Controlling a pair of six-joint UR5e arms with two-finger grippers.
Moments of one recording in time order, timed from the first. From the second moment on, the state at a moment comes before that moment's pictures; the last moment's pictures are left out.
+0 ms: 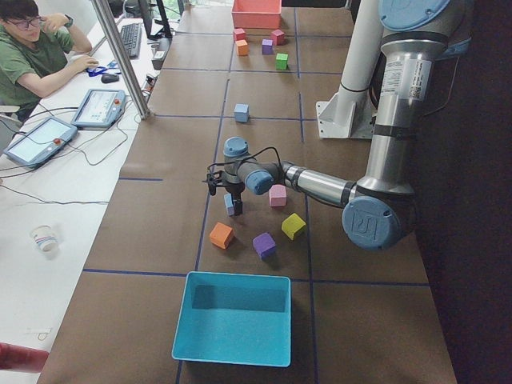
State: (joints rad) left arm -0.85 -1.68 -1.62 -1.99 -2.02 -1.16; right arm 1.59 -1.55 1.73 -1.79 2.35 -0.49
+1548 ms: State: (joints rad) left arm -0.72 -2.26 -1.69 -1.64 -2.01 -1.10; right arm 1.59 -1.56 1.73 -1.80 2.35 -0.49
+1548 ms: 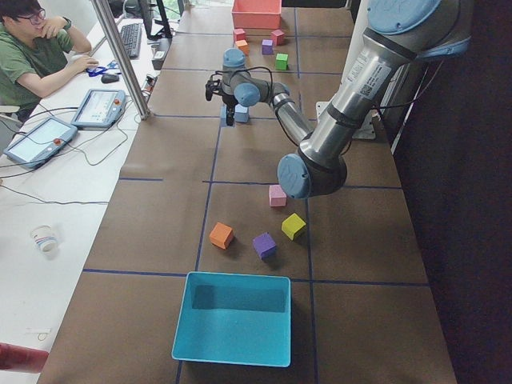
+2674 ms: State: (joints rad) left arm -0.59 -2.55 -1.35 -1.59 -1.93 -1.01; right arm 1.59 -1.58 1.73 -1.79 2.35 -0.49
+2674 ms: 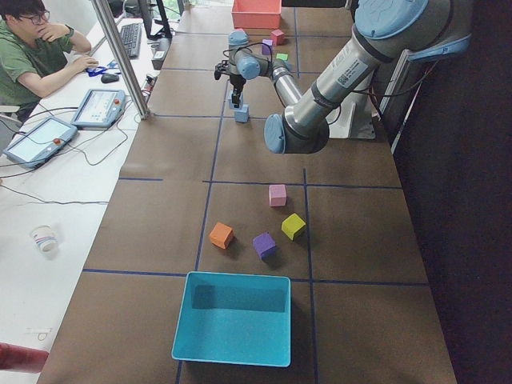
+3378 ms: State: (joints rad) left arm -0.56 -2.55 -1.35 -1.58 -1.93 -1.02; right arm 1.59 -1.58 1.73 -1.79 2.35 -0.49
